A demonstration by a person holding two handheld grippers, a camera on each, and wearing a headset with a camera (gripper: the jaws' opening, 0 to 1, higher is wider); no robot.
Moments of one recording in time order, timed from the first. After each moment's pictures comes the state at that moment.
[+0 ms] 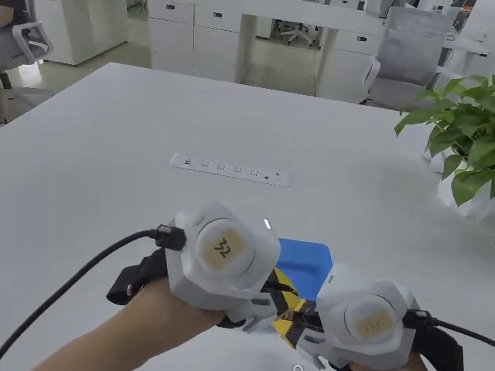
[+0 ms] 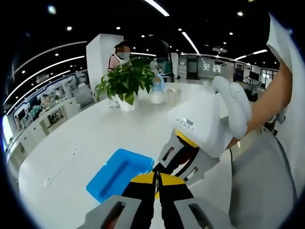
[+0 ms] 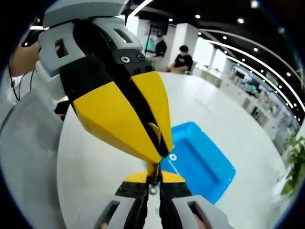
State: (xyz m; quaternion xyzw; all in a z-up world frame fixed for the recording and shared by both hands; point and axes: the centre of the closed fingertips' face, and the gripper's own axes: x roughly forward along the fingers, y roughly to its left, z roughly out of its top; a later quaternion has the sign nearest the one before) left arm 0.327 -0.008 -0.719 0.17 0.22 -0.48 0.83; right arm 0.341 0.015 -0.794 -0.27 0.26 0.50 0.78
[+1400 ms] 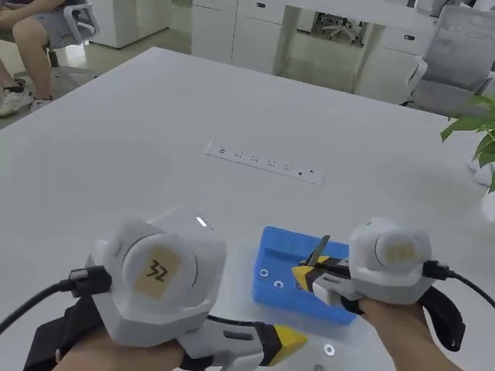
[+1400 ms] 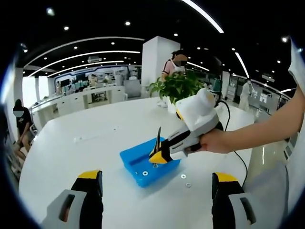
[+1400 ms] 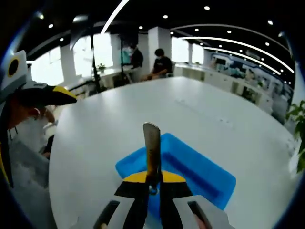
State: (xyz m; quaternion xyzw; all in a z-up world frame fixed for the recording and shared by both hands) left arm 0.311 0.073 -0.716 0.05 0.24 -0.29 0.93; right arm 0.414 0.032 -0.806 -0.13 0.30 0.46 0.83
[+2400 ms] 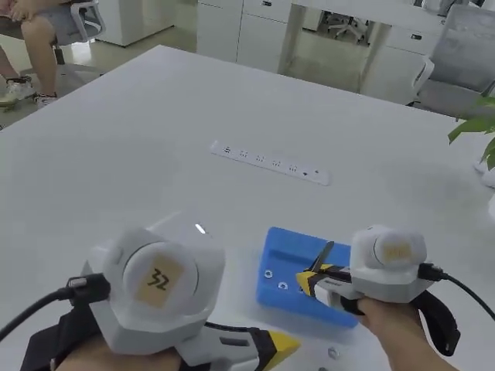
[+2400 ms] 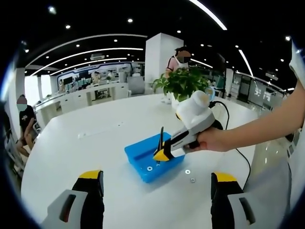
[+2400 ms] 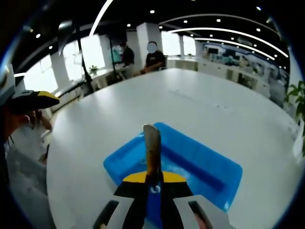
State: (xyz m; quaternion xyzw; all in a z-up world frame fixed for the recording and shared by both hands) left arm 0.310 0.084 -0.720 0.06 0.25 -0.27 0.93; right arm 0.419 0.029 -0.823 -0.11 0.33 0.44 0.83
